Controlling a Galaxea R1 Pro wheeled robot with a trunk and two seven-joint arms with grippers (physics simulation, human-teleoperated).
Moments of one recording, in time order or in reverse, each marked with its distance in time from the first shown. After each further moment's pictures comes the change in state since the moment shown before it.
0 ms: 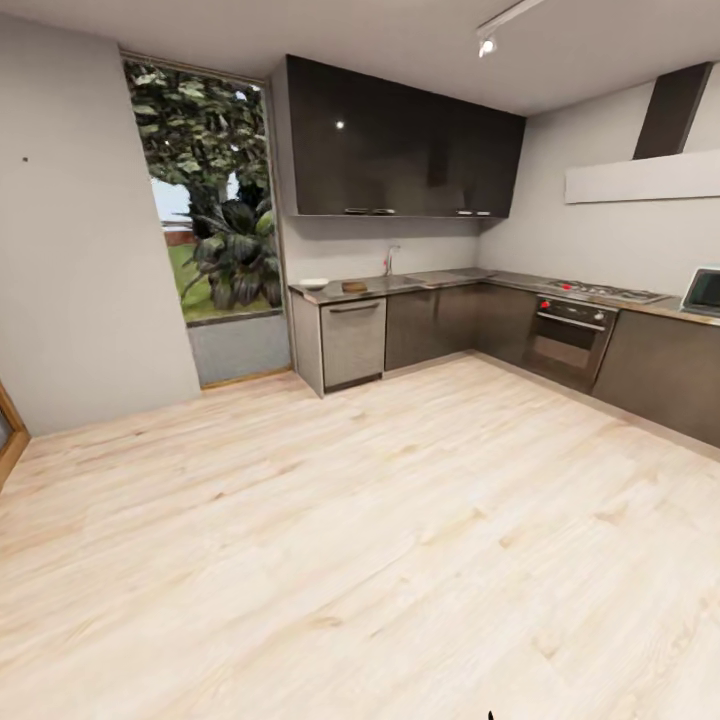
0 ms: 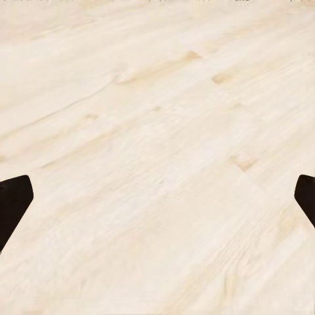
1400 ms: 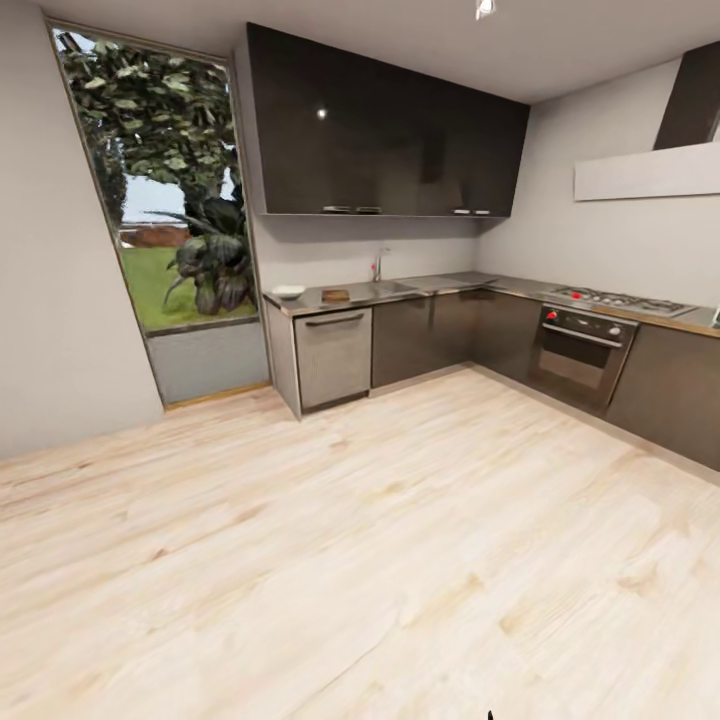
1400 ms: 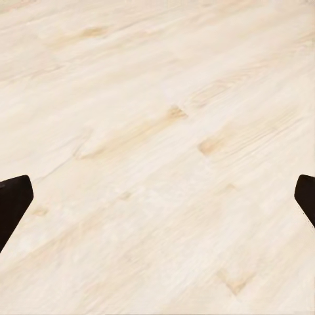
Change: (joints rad) left arm 0.000 0.000 0.000 0.000 -0.001 0.000 0.001; right arm 0.000 0.000 0.001 0.000 0.000 0.000 0.000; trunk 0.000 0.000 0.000
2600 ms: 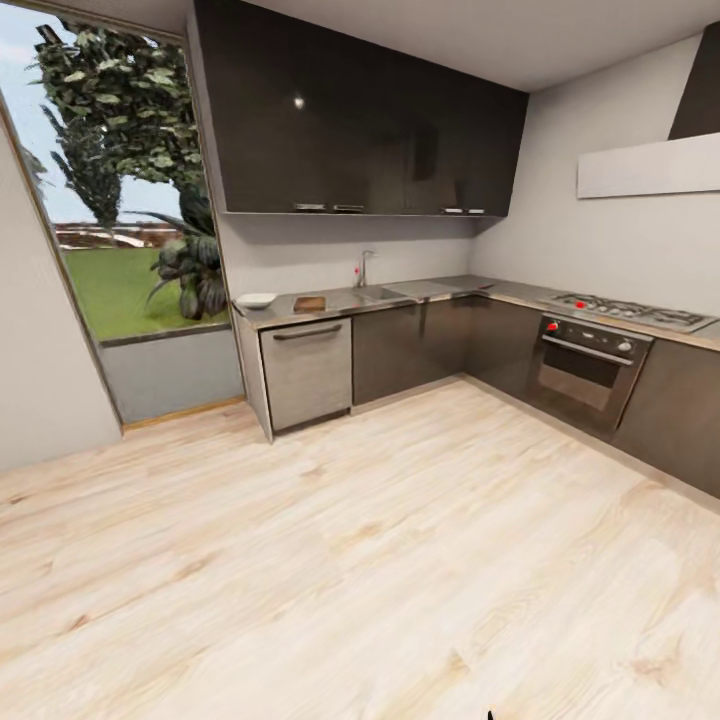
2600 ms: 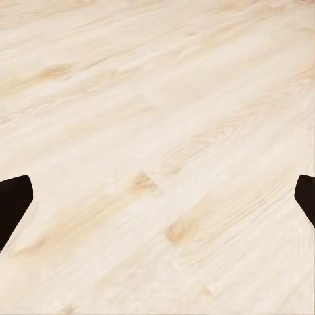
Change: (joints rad) left arm 0.000 0.000 0.000 0.000 0.000 0.000 0.000; right arm 0.000 0.000 0.000 0.000 0.001 0.000 0.000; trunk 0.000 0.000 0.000
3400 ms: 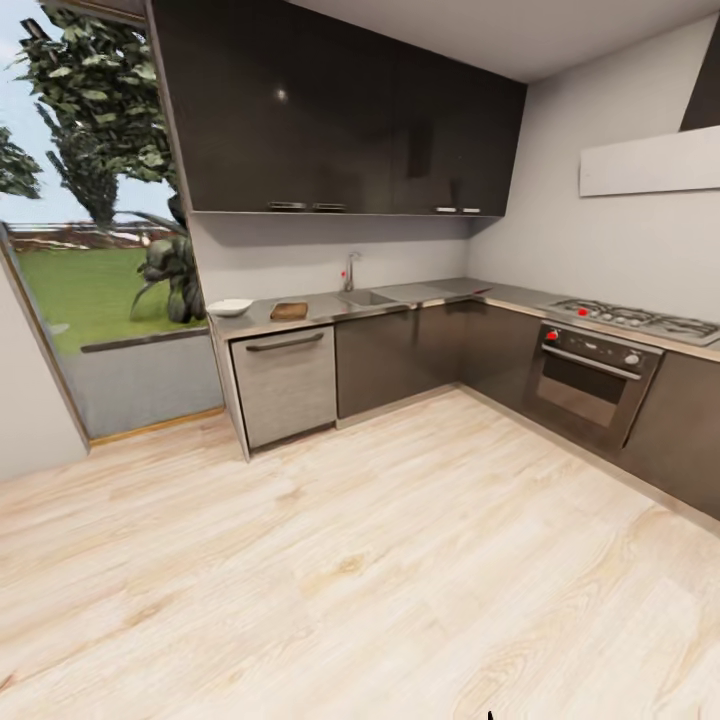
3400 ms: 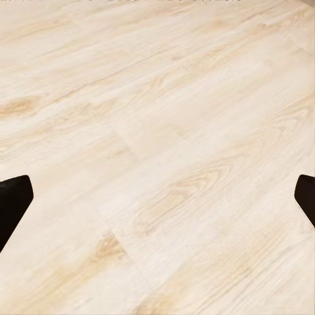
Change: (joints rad) left arm 0.000 0.000 0.000 0.000 0.000 0.000 0.000; right arm 0.000 0.000 0.000 0.000 -0.001 0.000 0.000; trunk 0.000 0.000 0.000
